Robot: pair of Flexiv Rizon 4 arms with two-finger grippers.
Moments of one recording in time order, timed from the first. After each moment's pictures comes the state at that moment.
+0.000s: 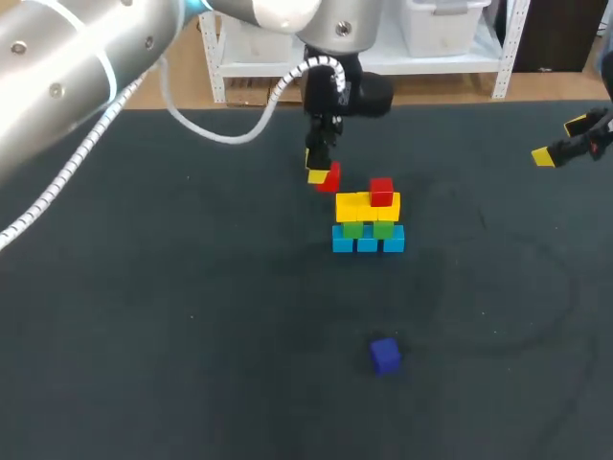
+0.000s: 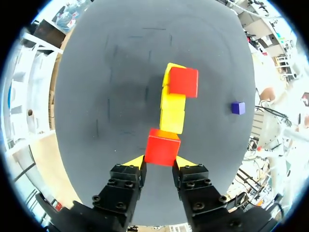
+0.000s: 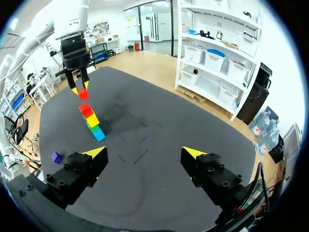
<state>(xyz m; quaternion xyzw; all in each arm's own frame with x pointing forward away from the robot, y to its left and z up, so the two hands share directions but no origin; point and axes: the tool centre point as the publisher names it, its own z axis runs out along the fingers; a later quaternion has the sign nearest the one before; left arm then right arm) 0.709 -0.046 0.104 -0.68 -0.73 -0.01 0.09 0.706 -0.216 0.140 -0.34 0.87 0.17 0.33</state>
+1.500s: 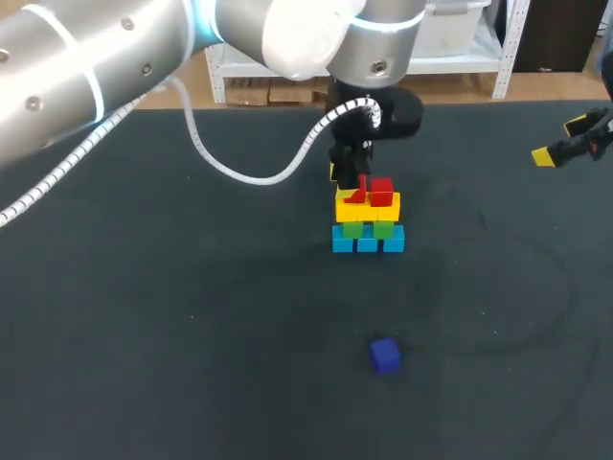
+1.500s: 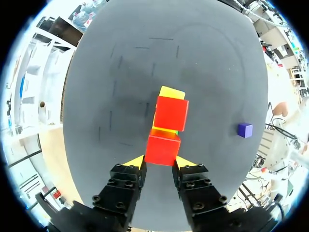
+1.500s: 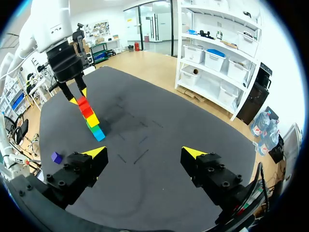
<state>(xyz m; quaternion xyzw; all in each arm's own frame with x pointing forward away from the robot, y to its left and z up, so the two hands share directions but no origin) 0.691 -0.078 0.097 -0.64 -0.76 -0.05 0.03 0.706 -0.216 0.140 -0.34 0.87 0.17 0.33</state>
